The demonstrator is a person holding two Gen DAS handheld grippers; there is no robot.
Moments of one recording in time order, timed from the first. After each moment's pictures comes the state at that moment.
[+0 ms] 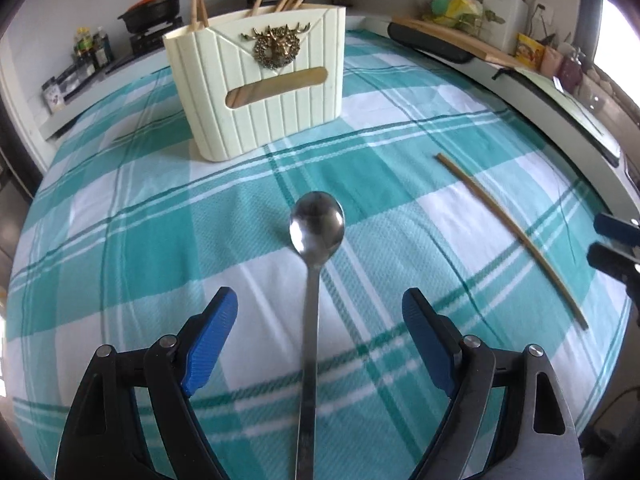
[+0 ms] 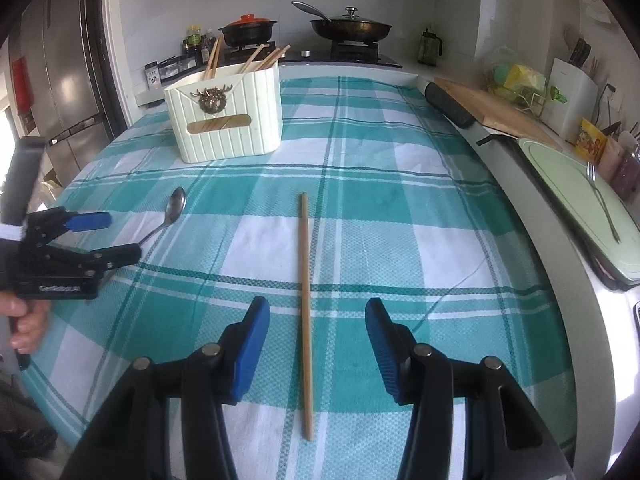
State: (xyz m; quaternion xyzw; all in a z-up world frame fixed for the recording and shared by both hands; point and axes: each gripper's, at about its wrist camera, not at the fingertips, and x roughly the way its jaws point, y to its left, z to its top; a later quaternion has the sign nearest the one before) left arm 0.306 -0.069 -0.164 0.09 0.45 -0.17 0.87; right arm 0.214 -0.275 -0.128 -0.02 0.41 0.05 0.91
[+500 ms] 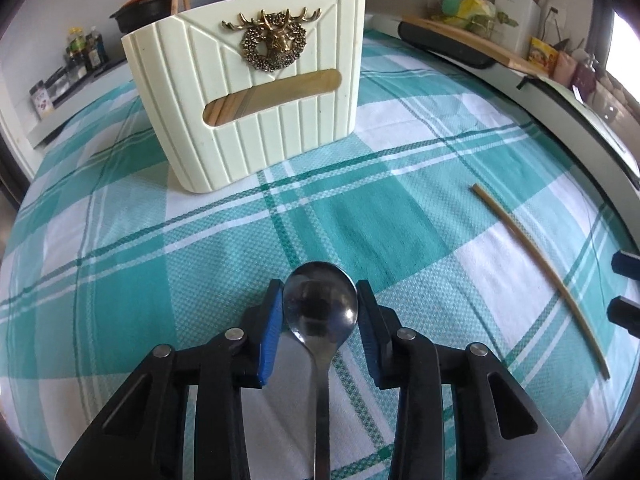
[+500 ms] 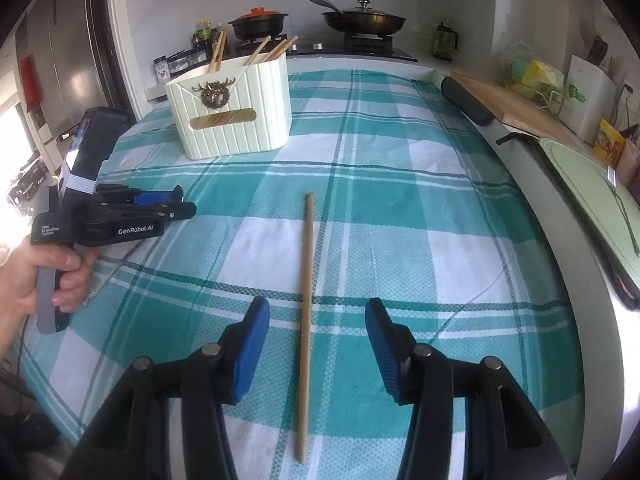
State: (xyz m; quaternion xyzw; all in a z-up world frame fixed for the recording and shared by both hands) left arm 0.341 -0.085 -0.175 0.09 0.44 -0.16 0.88; right arm 0.239 -0.277 -0.136 -0.03 0.42 0.08 0.90
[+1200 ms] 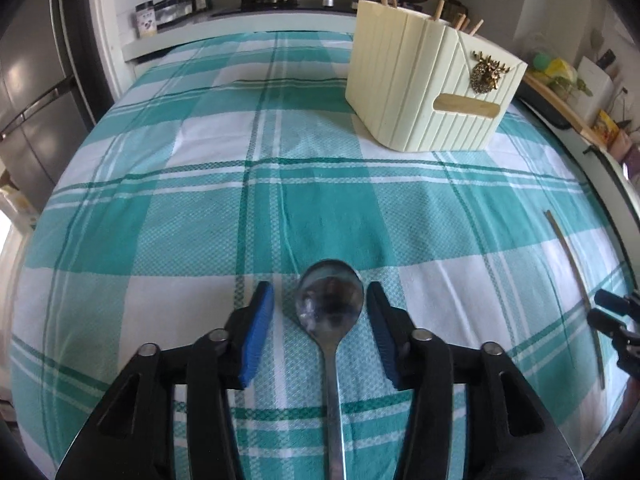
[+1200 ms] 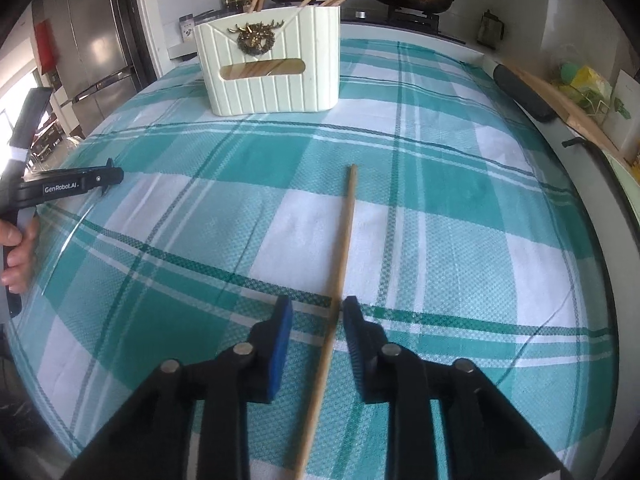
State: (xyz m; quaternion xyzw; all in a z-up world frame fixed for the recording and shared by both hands) left arm 0.318 0.049 -0.167 -0.02 0.46 -0.06 0.89; right arm 0.265 -0.238 -0.167 -0.06 0.46 0.12 0.88
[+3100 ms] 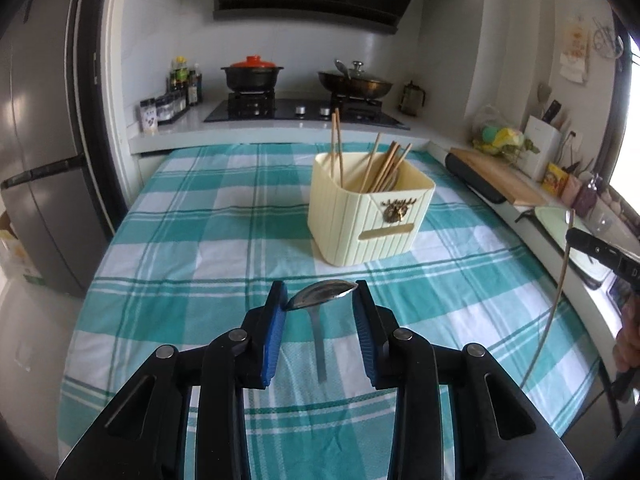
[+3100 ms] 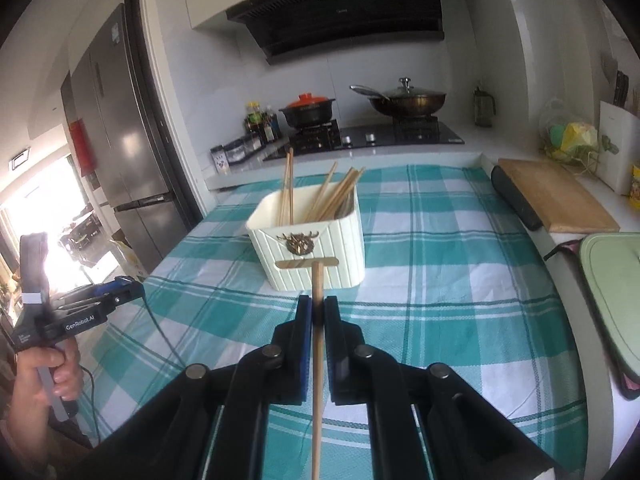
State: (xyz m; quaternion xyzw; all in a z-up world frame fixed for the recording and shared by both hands) left arm 0.257 0.045 -0.037 -0.02 0.32 -0.09 0.94; right arm 0.253 -0.250 -0.018 0.04 0.29 0.17 0.94
